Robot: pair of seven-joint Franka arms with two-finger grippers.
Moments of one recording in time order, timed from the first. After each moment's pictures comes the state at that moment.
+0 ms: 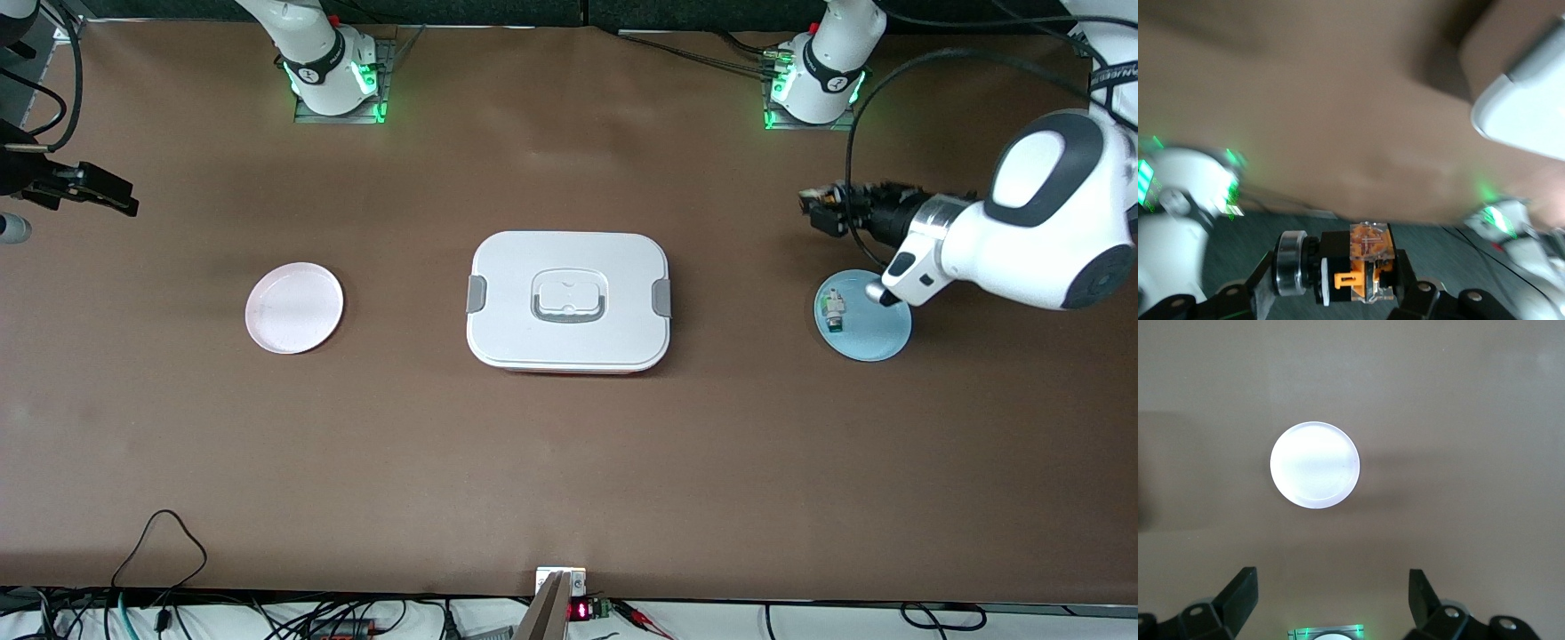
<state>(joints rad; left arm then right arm) 0.27 0.27 -0.38 -1.63 -0.48 1.18 -0.58 -0.06 0.01 0.01 -1.62 -0.06 1.52 0.00</state>
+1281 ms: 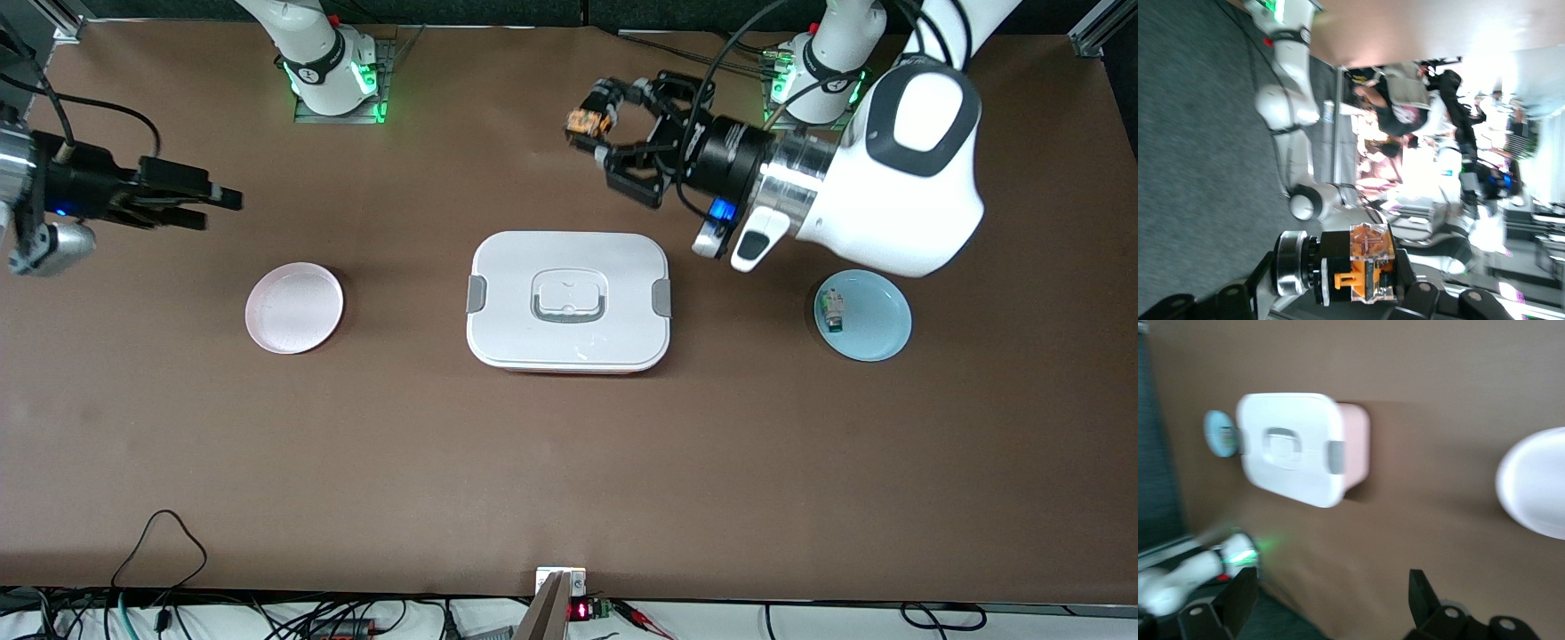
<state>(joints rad) 0.08 0.38 -0.57 -1.49 -1.35 1.69 -1.37 -0.06 0.11 0.00 -1.61 0.67 1.47 -0.13</state>
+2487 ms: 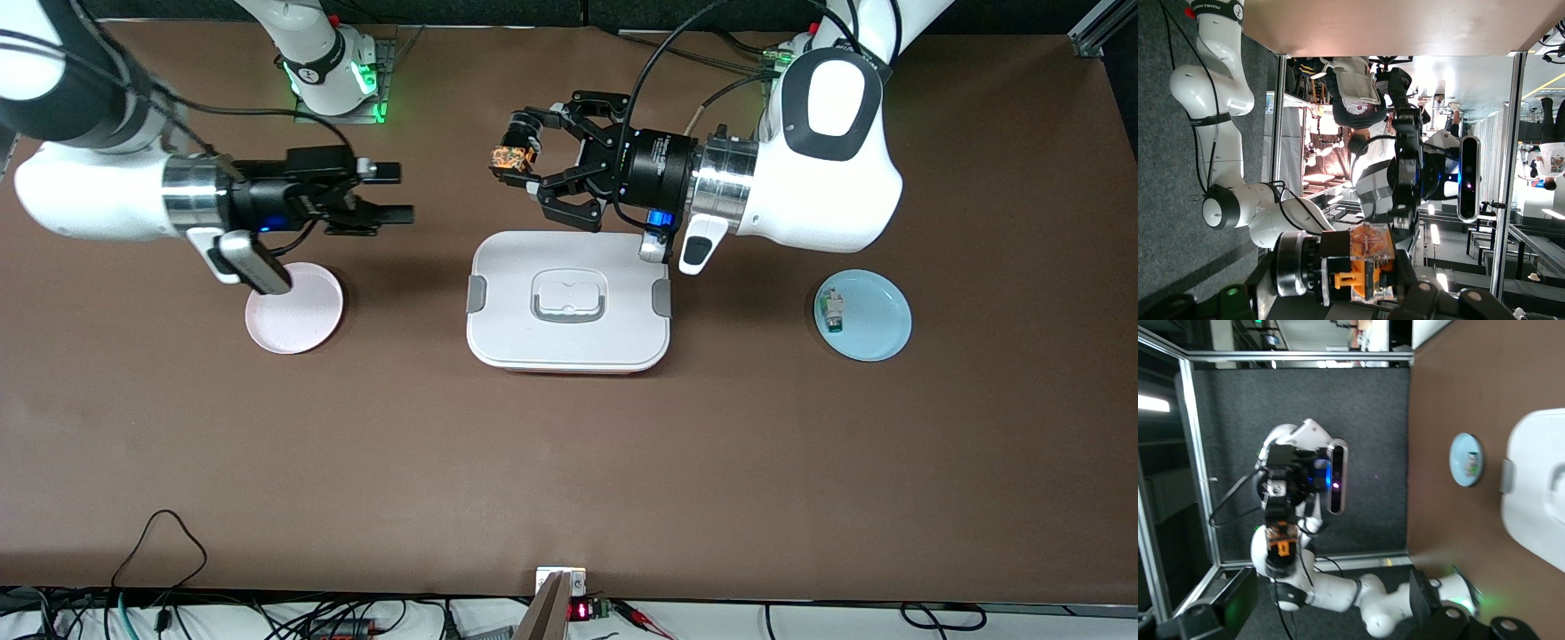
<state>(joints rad) -0.04 0.39 -0.56 -1.49 -1.41 1.97 -1.39 -0.02 0.11 0.24 -1.87 1.51 1.76 -0.36</state>
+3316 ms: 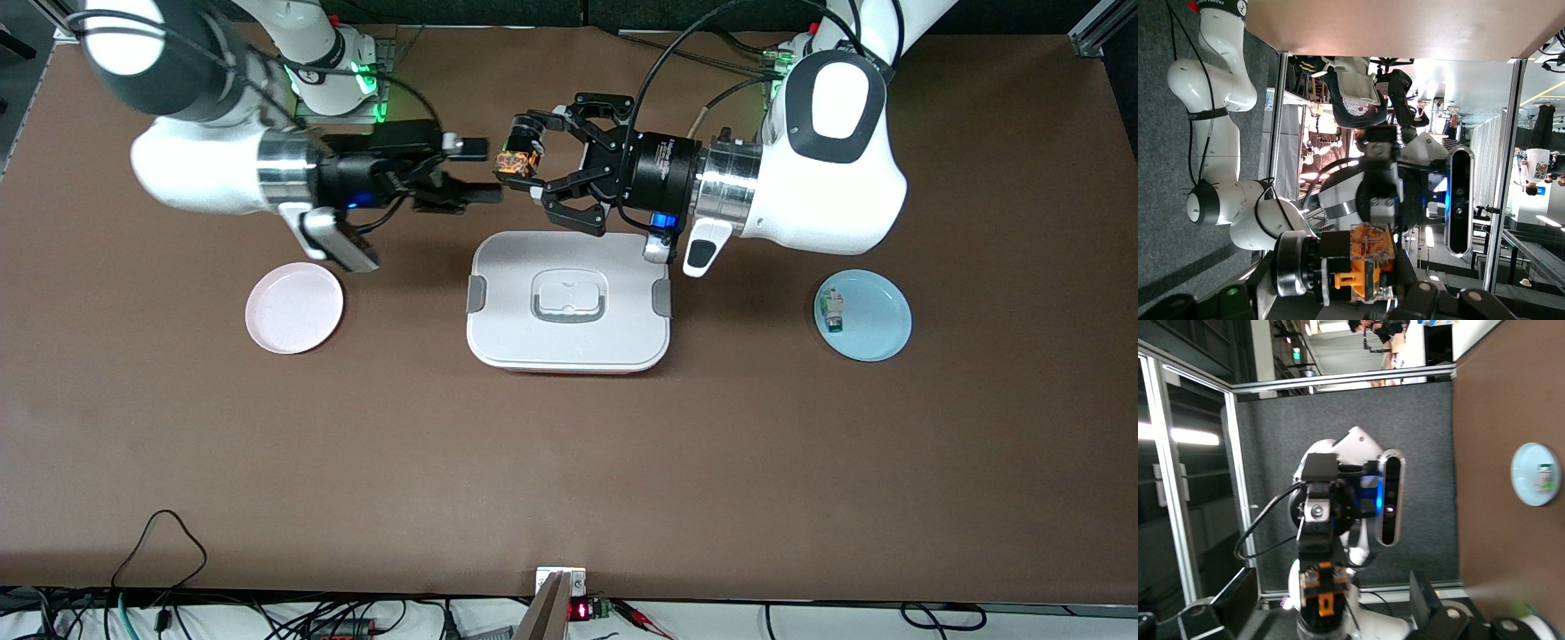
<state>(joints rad) -0.04 0.39 -0.56 -1.49 -1.41 1.97 -1.43 0.11 0.11 0.32 -1.87 1.76 1.99 -0.36</state>
